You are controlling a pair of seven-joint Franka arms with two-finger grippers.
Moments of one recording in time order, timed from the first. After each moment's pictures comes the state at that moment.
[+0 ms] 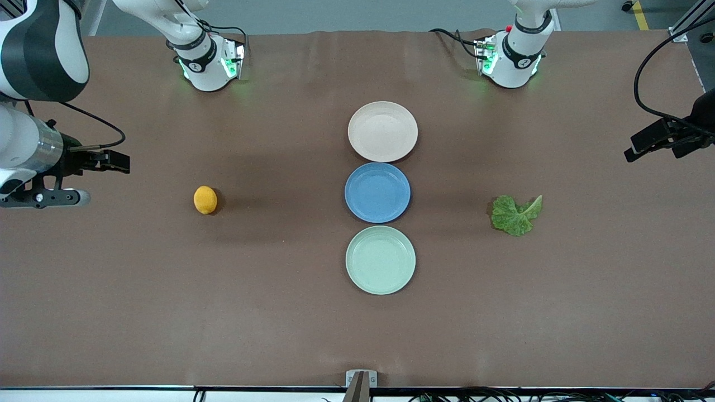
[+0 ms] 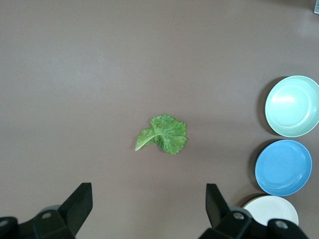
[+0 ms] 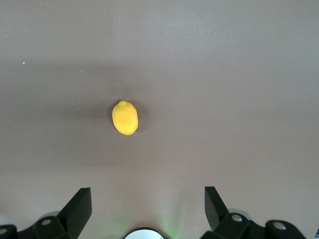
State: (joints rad) left arm 0.01 0.03 0.00 -1.50 -0.08 1.57 -0.10; right arm 0.05 0.16 0.00 -1.53 -0.08 1.46 0.00
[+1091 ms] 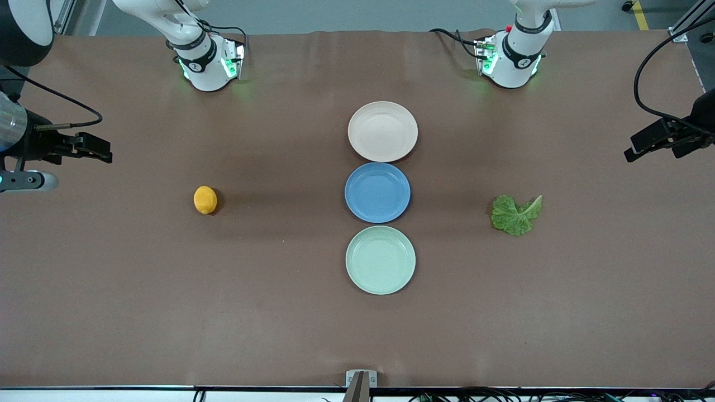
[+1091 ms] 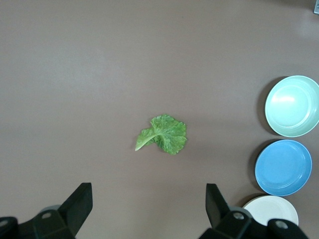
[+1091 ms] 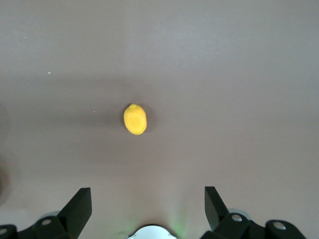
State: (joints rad) left arm 0.01 0.03 0.00 -1.50 -0.08 1.57 -0.10; right arm 0.05 0.16 -0.01 -1.38 -0.02 1.36 0.00
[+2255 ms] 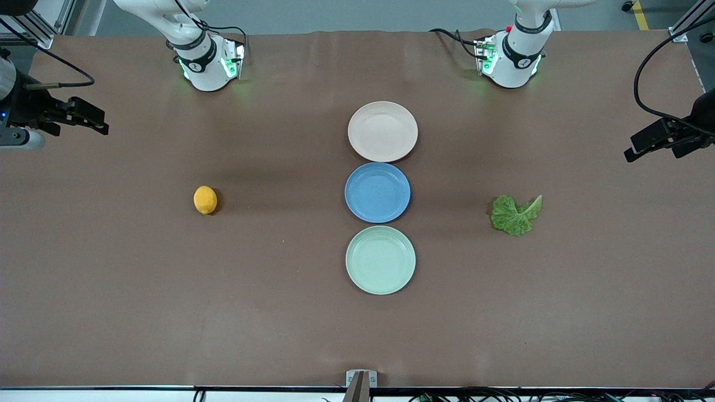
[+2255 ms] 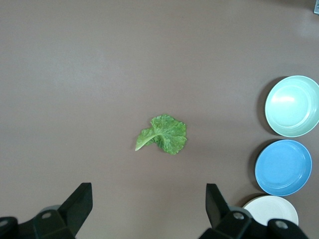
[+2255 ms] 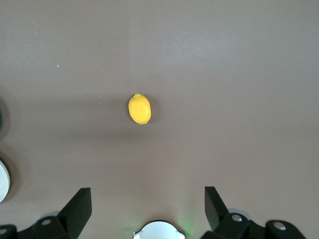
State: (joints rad) left arm 0.01 0.03 0.00 -1.50 -0.08 1.57 -0.10; right arm 0.00 -0.07 0.01 -1.63 0.00 1.44 -0.01
